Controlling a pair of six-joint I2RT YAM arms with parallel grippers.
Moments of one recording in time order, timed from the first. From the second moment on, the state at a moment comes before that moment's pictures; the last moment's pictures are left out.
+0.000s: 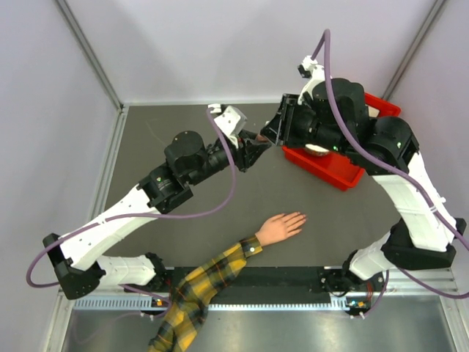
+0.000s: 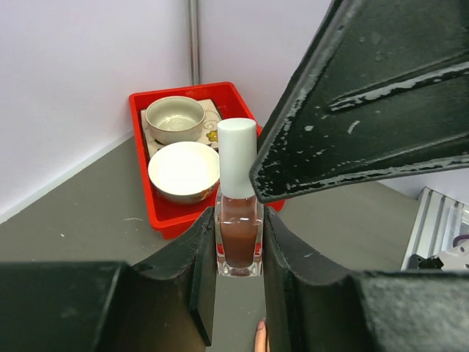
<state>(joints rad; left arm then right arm) -0.92 1.18 1.29 -0.03 0.07 -0.09 0.93 1.47 2.23 -1.16 0.23 0.61</state>
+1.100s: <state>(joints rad) -0.95 1.19 1.30 -0.10 0.07 -0.04 0.94 1.48 2.20 -1.18 0.28 0.55</state>
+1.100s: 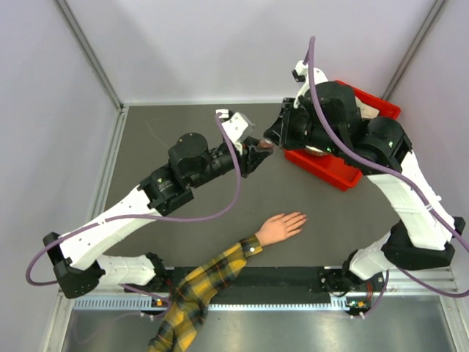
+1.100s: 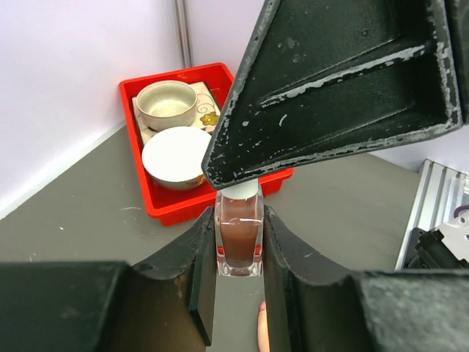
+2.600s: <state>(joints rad) -0.96 1.15 1.29 -0.01 0.13 -0.06 0.89 1.35 2.17 -1.09 0.19 0.51</state>
